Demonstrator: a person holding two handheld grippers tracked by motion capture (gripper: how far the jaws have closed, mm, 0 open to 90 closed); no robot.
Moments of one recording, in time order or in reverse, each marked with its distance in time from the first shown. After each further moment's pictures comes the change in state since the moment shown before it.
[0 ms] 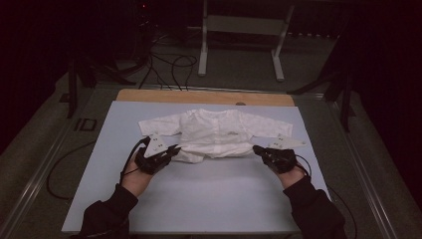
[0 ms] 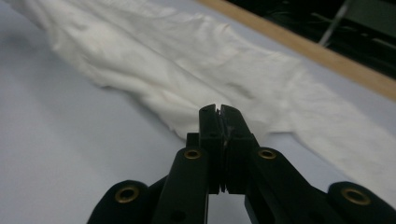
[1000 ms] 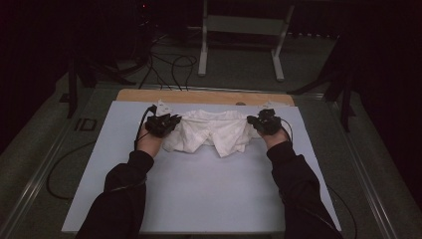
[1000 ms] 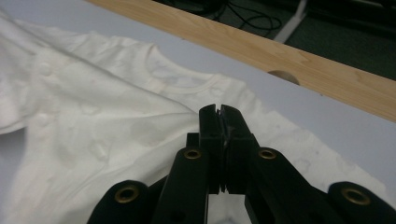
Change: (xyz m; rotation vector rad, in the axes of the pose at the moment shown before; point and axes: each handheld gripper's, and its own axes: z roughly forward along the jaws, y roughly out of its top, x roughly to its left) left arm 0.081 0.025 0.088 0.028 0.125 -0.156; right arm -0.077 0.041 0.097 0.065 -0.079 0.187
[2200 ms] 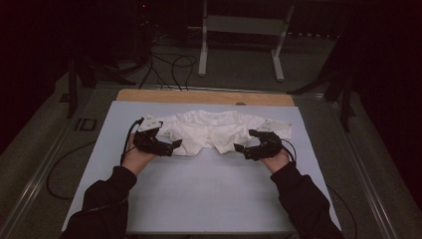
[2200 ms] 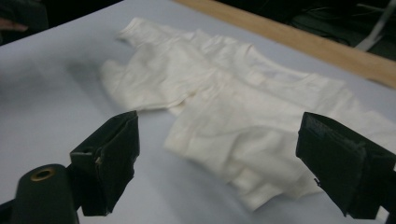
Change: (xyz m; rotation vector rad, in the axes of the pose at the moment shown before) left arm -0.020 -0.026 -0.067 -0.055 -0.176 0.006; right arm 0.060 -0.031 -0.055 -0.069 0.236 -0.090
